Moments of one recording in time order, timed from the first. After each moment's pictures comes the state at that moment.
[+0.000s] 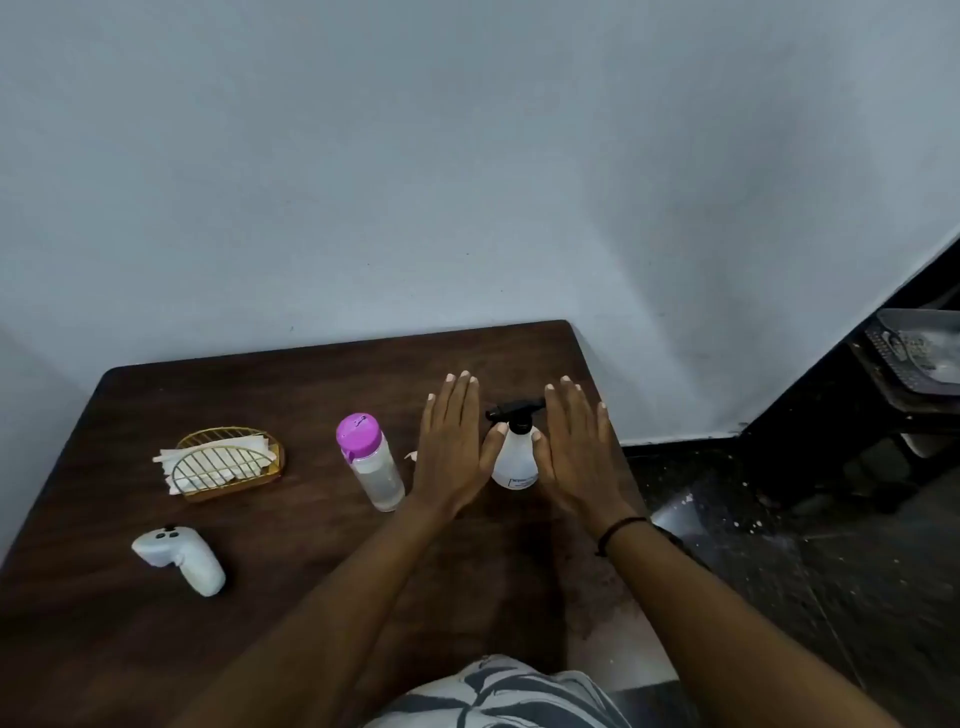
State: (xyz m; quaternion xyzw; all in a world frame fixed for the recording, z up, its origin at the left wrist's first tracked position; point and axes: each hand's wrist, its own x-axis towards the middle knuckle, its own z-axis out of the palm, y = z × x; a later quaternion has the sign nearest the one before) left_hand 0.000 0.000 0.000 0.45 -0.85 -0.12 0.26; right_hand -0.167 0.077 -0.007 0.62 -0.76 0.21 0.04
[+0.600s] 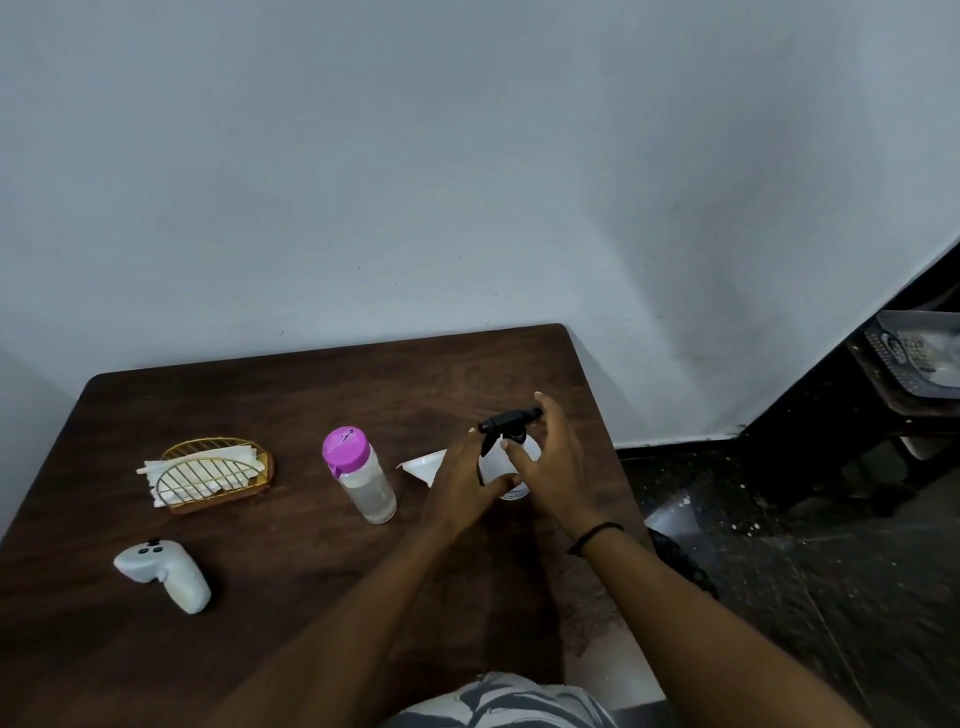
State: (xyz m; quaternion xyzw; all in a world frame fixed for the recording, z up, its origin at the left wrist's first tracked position) left_hand -0.012 0.008 -0.035 0.43 -0.78 -0.38 0.25; right_hand -0.155 0.060 -0.007 0.49 -0.72 0.44 -0.21
